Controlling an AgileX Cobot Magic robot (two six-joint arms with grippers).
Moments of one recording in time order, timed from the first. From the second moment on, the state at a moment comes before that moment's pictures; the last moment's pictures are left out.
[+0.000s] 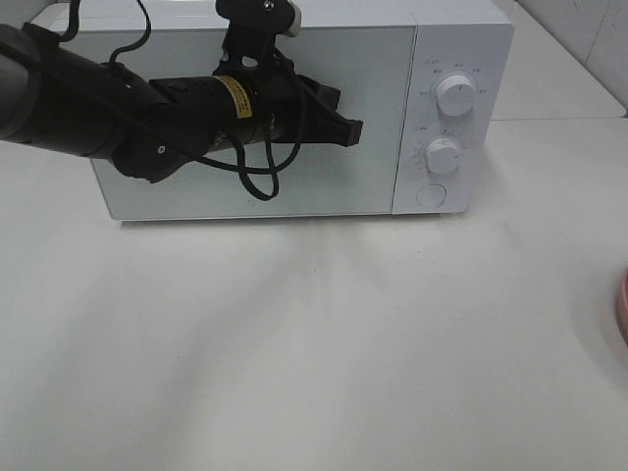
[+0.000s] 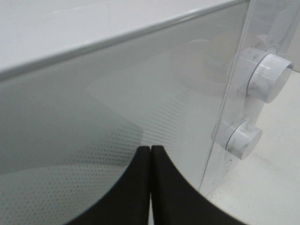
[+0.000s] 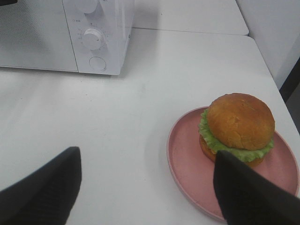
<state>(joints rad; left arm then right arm) -0.64 2.01 -1.21 0.20 -0.41 -0.20 0.09 0.00 -0.49 -0.08 0.97 0.09</state>
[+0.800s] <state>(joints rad) -0.79 1.61 -1.05 0.14 0.34 -0.21 0.09 0.00 -0.49 -0.08 0.97 0.09</state>
